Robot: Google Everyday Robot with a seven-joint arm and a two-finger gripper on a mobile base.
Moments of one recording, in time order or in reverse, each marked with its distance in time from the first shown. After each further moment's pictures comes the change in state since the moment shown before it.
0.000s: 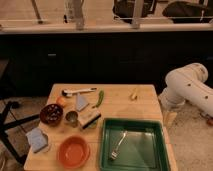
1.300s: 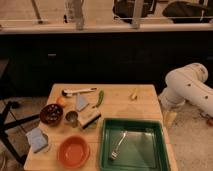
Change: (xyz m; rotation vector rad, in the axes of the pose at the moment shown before) arm 0.000 0.000 0.000 0.000 0.000 0.000
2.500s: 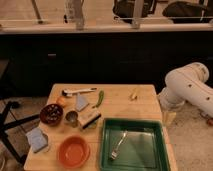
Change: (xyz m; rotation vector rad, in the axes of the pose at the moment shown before) arm -0.025 0.003 -0.017 0.033 -0.017 -0.090
